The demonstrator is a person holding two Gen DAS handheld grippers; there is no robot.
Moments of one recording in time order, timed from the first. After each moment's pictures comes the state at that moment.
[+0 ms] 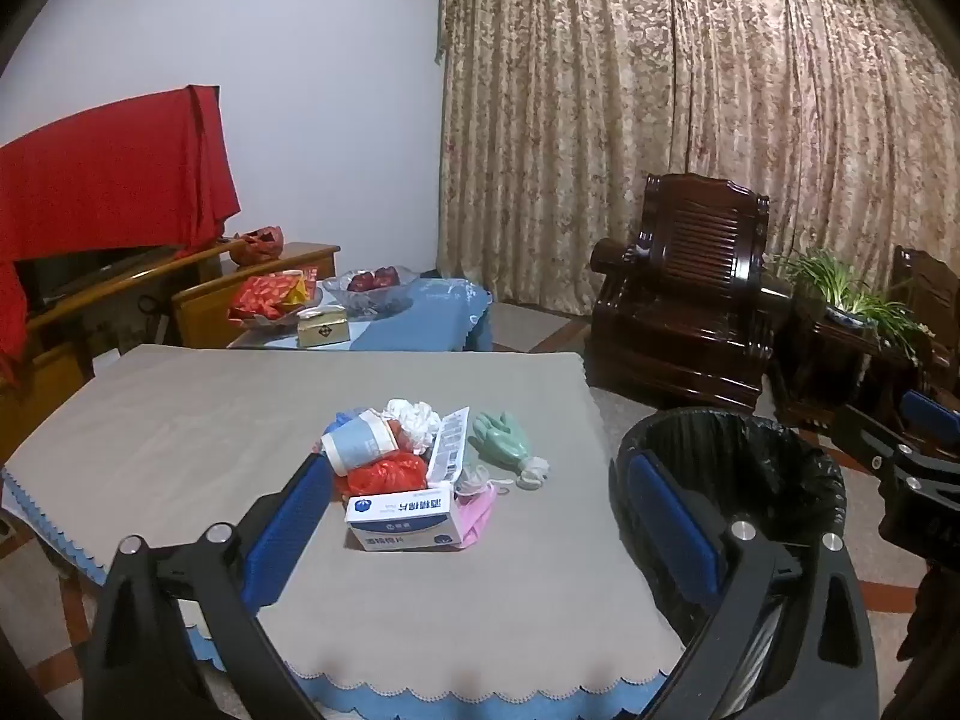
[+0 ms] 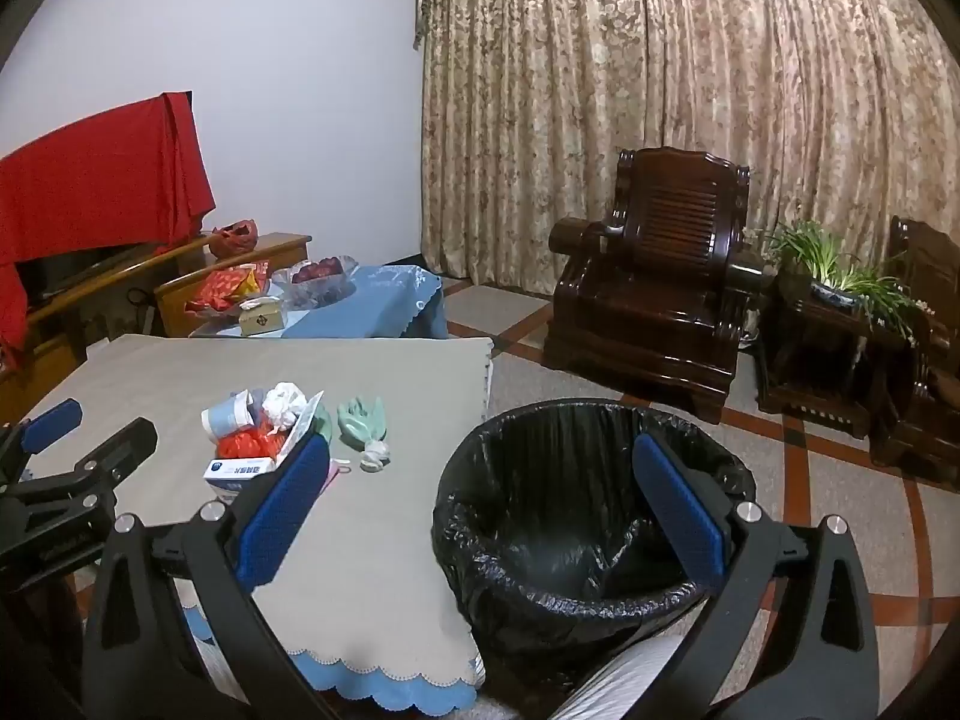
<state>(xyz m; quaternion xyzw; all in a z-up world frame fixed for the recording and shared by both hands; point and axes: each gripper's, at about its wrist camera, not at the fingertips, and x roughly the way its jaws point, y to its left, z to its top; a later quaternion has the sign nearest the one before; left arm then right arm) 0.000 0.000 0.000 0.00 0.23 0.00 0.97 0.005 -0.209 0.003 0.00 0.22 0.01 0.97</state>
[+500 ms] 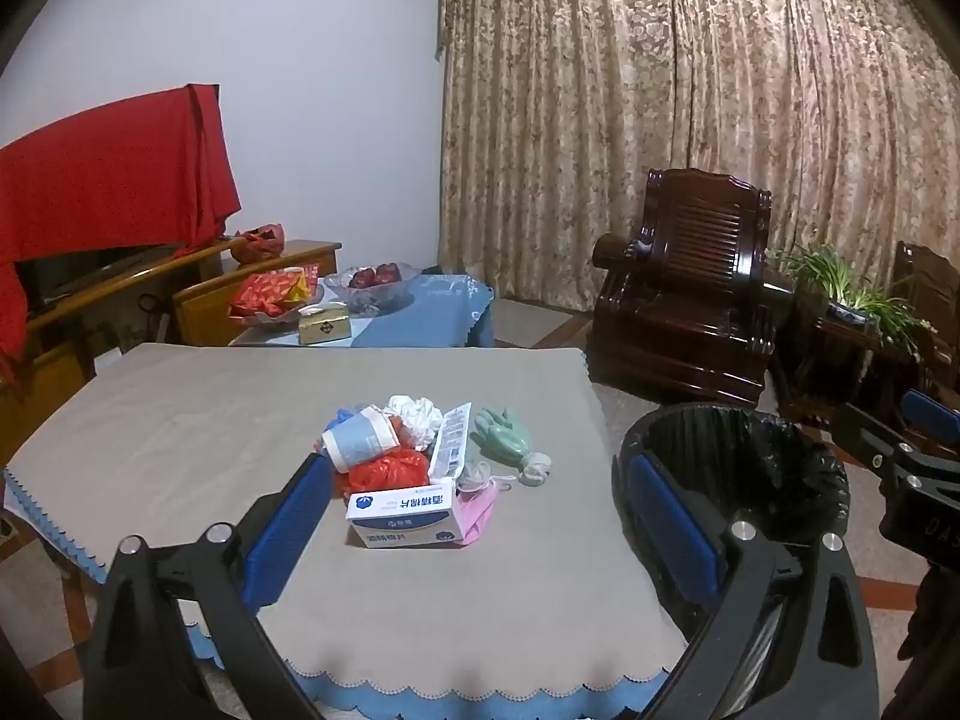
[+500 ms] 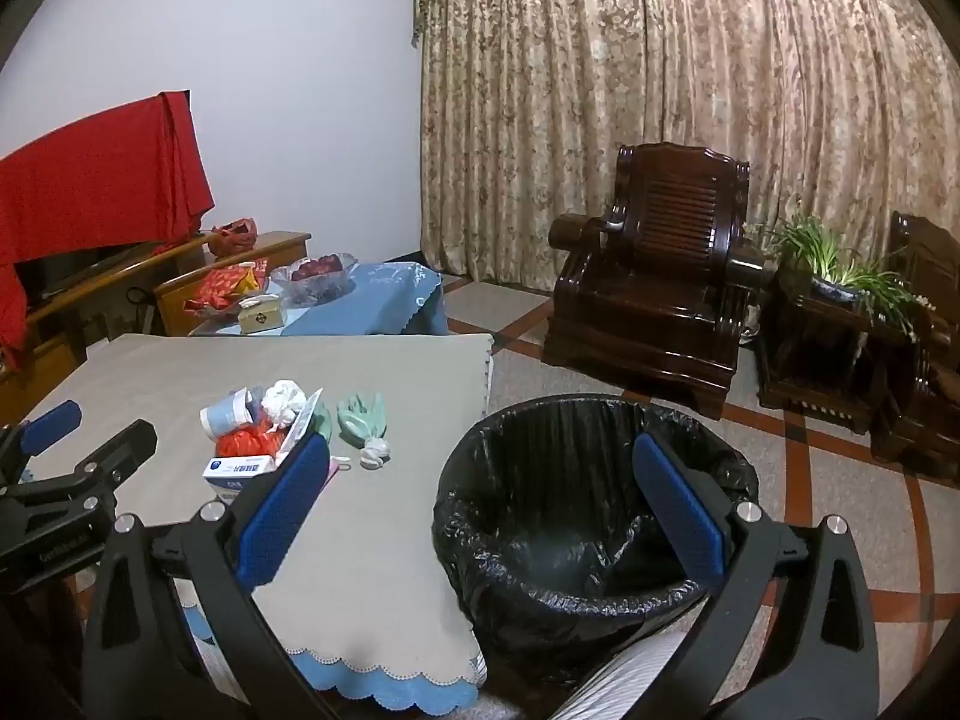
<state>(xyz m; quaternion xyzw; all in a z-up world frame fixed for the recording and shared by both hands) 0.001 0.000 0.000 0.00 0.23 0.00 0.97 0.006 -0.209 0.001 0.00 0.23 0.02 0.97</state>
